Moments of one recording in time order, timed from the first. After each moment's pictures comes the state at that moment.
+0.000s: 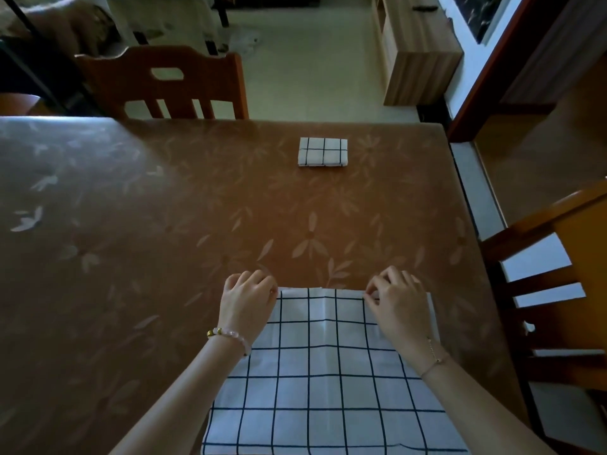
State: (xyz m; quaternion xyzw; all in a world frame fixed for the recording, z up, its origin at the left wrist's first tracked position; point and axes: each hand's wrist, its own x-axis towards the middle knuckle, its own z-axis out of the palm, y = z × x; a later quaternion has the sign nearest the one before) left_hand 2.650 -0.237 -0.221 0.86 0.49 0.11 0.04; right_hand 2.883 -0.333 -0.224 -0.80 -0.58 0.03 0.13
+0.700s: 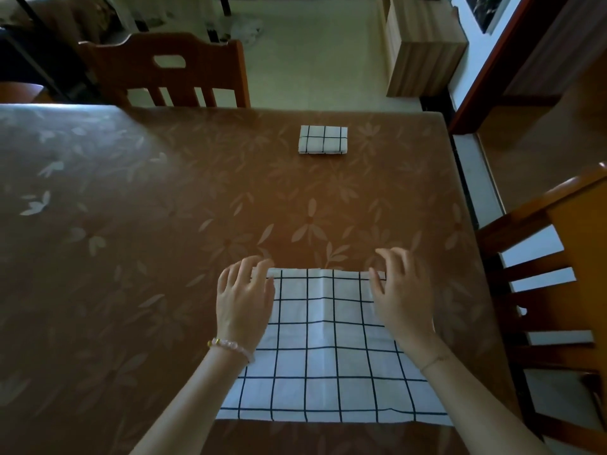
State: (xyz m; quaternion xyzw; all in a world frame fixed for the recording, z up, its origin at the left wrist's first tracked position) left_hand 2.647 -0.280 -0.200 0.82 0.53 0.21 0.03; right_hand 2.876 -0.353 -0.207 -0.79 -0.56 -0.02 0.24
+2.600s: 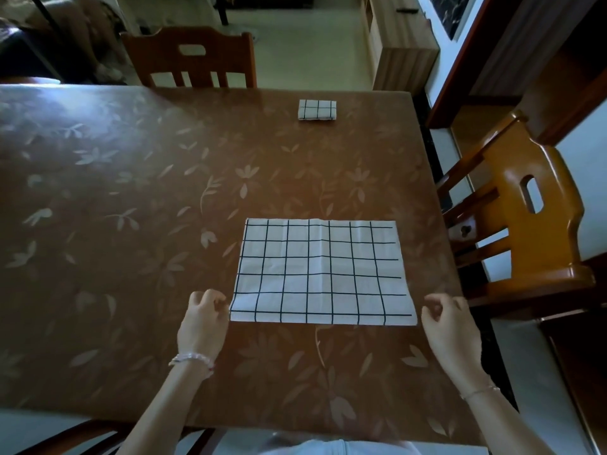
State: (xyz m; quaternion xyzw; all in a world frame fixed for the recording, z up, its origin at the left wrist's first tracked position) left_hand 2.499 -0.467 -0.186 0.67 0.69 0.14 0.22; right_hand 2.838 -0.613 -0.189 -0.90 -0.37 0.11 0.21
